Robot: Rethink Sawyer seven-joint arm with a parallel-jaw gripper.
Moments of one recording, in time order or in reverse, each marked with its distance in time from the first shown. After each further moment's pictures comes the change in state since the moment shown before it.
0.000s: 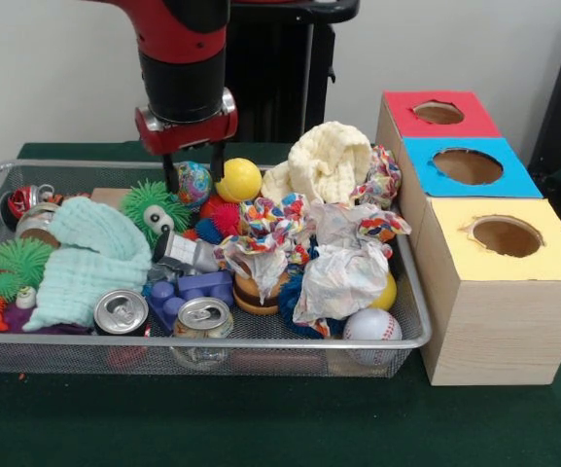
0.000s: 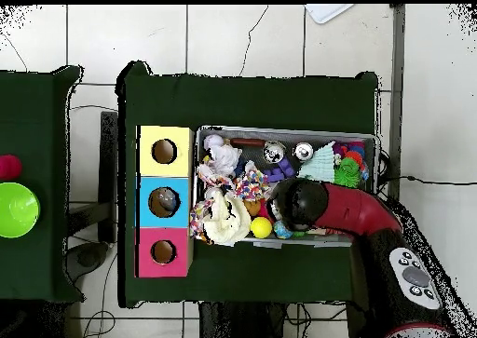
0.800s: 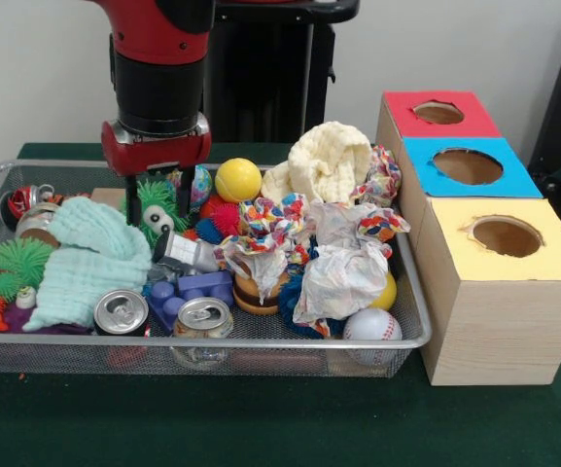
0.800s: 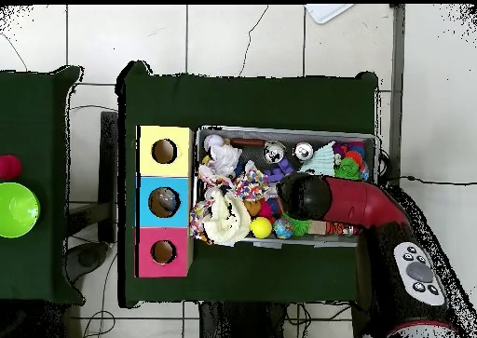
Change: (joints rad) arm -0.003 0.006 0.000 -0.061 -0.082 -0.173 0.000
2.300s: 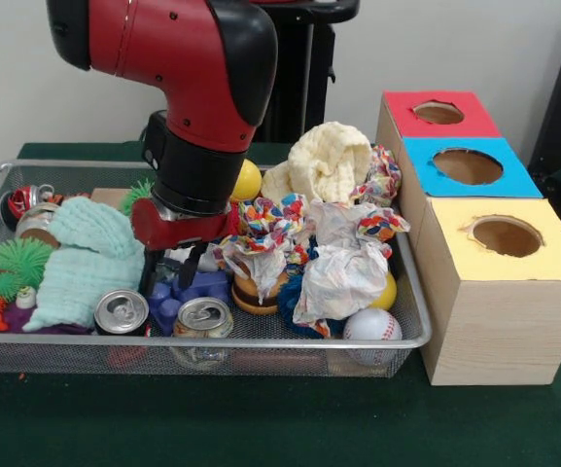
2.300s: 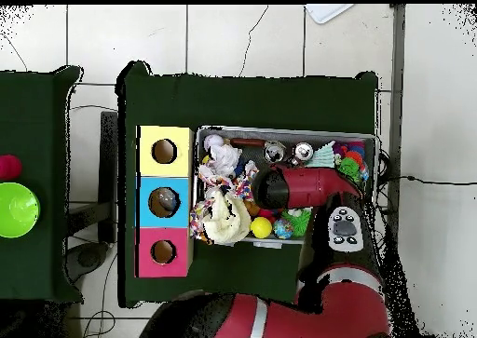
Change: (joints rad) arm 0.244 0.229 -0.220 -0.202 -0.074 -0.185 0.000
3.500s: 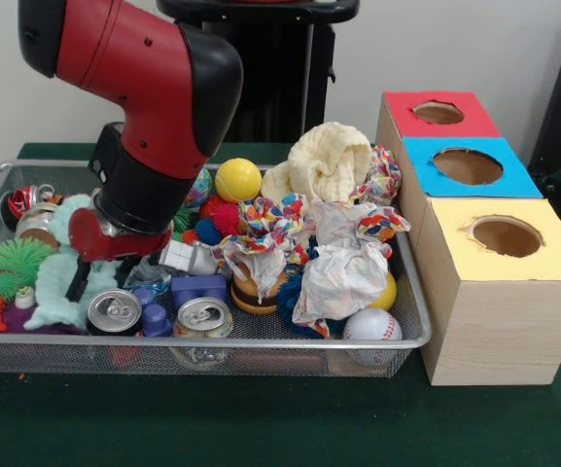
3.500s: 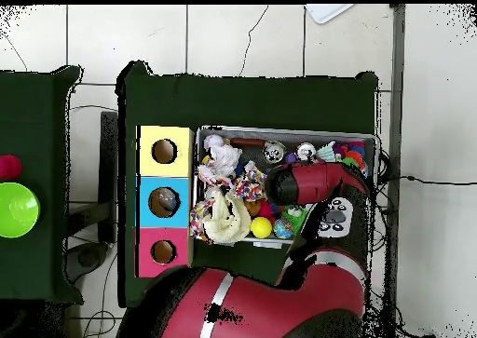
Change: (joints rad) arm 0.068 0.143 -0.196 -0.154 0.001 0.000 0.000
